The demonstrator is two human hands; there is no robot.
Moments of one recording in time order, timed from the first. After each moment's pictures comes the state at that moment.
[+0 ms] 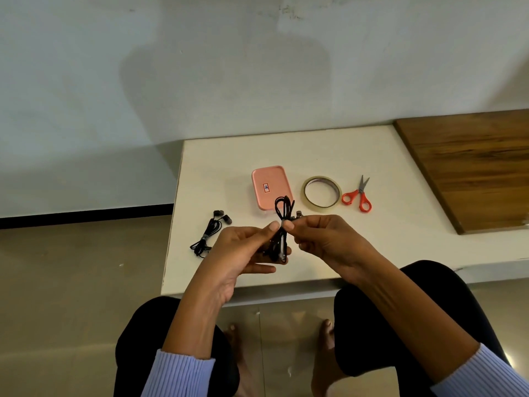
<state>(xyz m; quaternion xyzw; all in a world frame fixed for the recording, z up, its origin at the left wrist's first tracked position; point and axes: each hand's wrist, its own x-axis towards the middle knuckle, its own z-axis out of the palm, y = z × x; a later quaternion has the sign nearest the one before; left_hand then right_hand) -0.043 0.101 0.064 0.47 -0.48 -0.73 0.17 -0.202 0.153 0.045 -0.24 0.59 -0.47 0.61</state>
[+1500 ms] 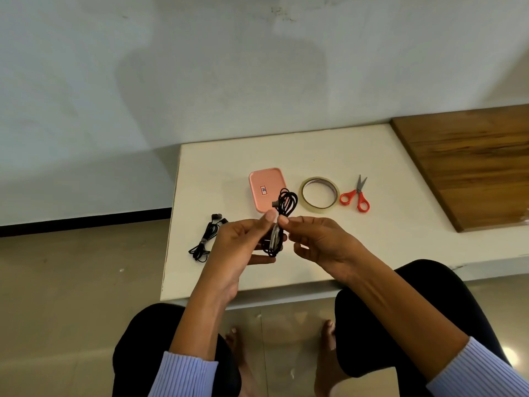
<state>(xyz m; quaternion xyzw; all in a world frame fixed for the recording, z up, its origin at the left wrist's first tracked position) -0.053 0.100 0.058 0.47 -0.50 -0.68 0.25 -0.199 0.144 0.039 -0.16 0.57 -0.49 0.64</state>
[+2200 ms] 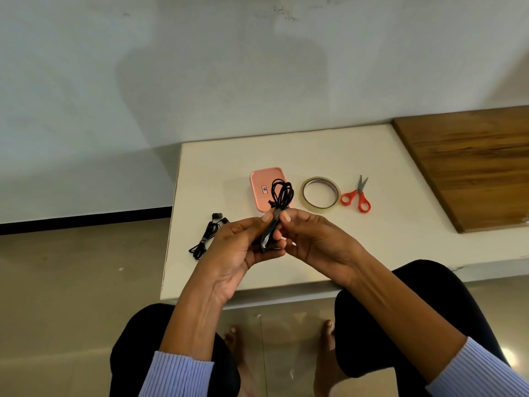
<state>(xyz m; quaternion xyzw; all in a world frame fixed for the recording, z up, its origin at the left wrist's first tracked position) -0.051 0.095 0.067 0.41 -0.39 -0.79 0.26 -0.195 0.144 0.045 -0.21 0.39 -0.53 0.72</state>
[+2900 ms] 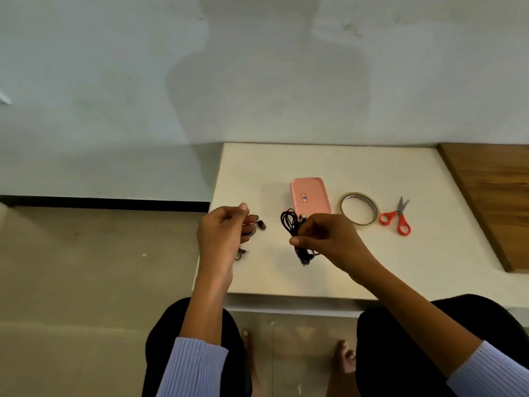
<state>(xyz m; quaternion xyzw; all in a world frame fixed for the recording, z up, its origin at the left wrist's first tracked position) 0.002 0.054 0.043 0.60 -0.40 -0.55 0.43 -0.177 0.108 0.022 -0.48 0.68 -0.36 0.42</state>
